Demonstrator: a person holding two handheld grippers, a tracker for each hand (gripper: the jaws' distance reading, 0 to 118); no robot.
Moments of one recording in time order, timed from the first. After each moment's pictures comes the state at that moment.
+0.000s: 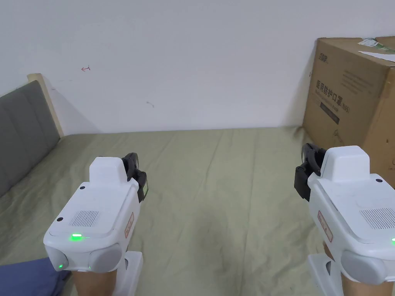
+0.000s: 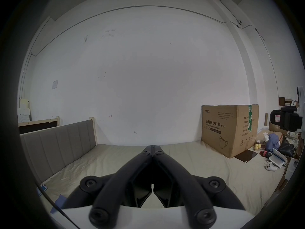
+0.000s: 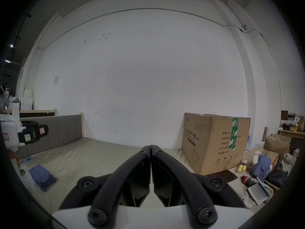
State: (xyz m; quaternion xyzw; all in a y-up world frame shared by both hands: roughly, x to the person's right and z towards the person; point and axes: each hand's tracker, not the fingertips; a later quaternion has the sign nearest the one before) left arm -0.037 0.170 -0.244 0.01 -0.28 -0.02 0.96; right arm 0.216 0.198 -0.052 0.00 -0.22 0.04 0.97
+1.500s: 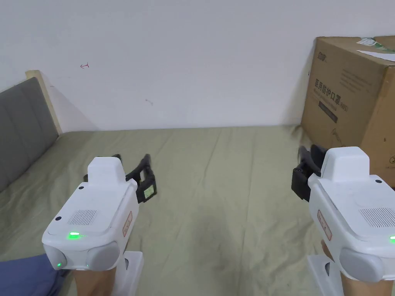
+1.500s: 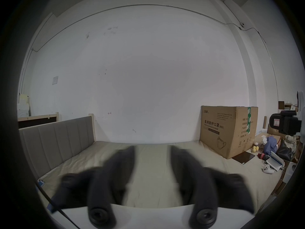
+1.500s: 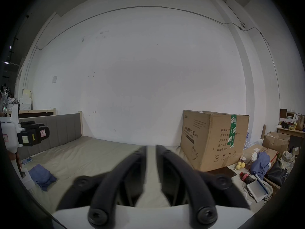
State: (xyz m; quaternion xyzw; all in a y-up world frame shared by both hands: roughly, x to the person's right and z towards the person) left arm -0.040 0.165 -0.243 -0.01 -0.28 0.00 0.96; right arm 0.217 0.194 -0.050 -0.01 -0.23 0.04 0.97
